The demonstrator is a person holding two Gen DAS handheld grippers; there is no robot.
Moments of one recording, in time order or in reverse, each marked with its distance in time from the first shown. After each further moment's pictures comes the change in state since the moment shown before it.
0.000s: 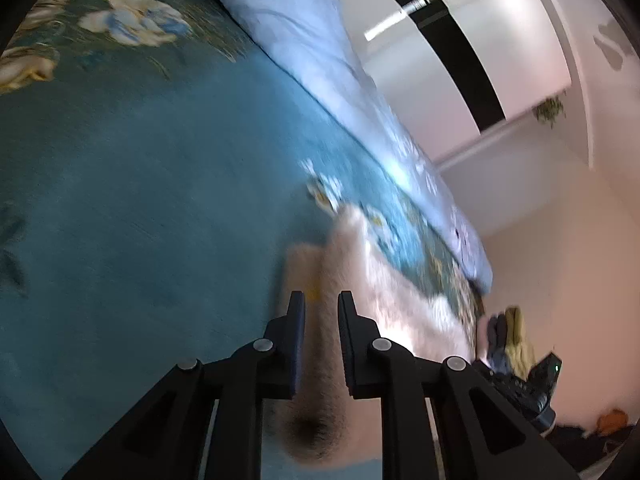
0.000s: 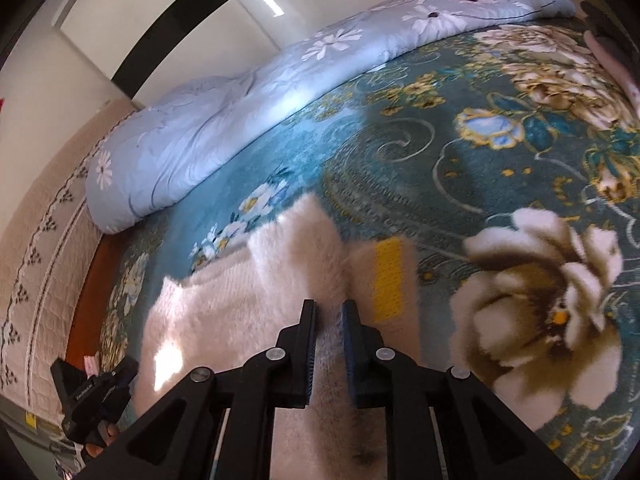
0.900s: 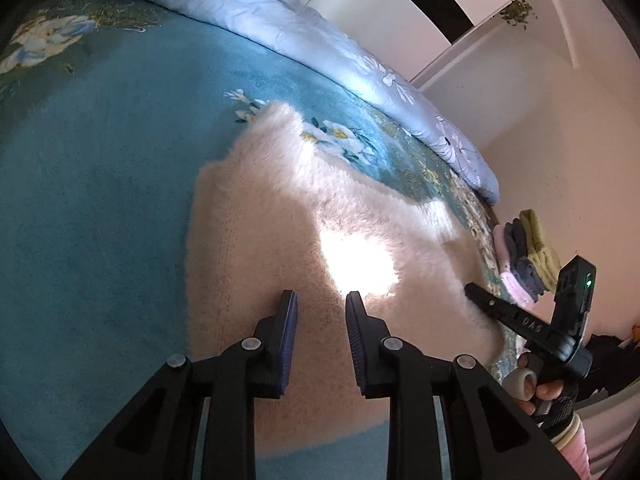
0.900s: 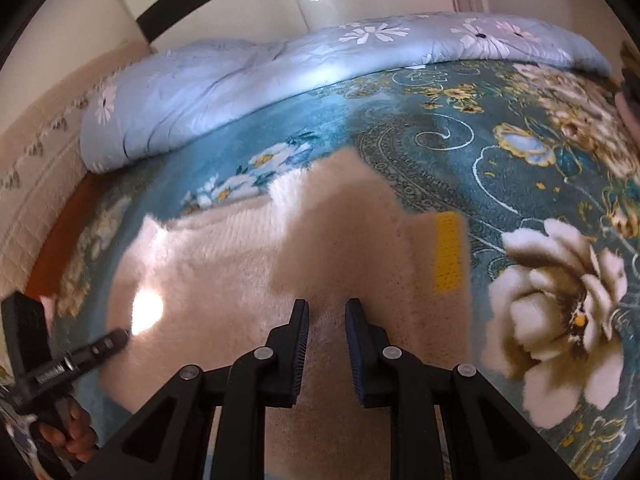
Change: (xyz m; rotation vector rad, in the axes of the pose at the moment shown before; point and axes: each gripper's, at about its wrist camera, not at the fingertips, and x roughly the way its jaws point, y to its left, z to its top) left arm 0.054 -0.057 -0.041 0.244 0.231 -0.001; right arm 0.034 0.053 -0.032 -0.264 0.046 -0.116
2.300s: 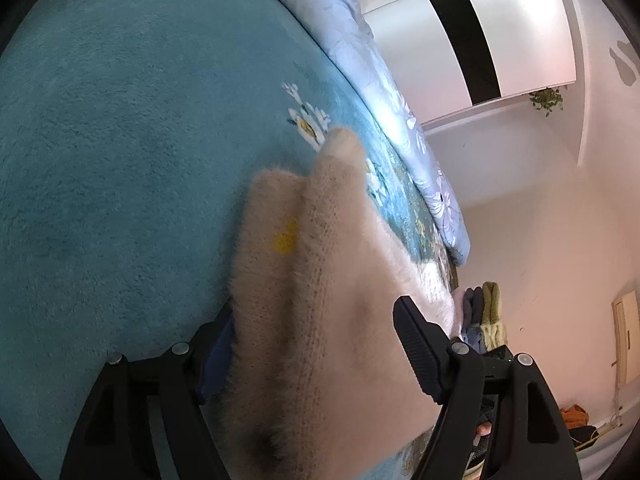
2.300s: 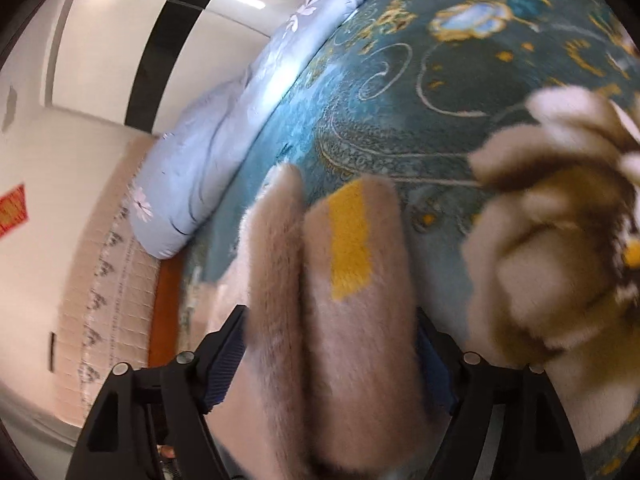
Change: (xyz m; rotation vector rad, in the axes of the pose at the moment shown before) left arm 0.013 0.061 0.012 -0.296 -0.033 -0.159; right arm 0.046 -0.101 0.004 0.464 0.055 0.418
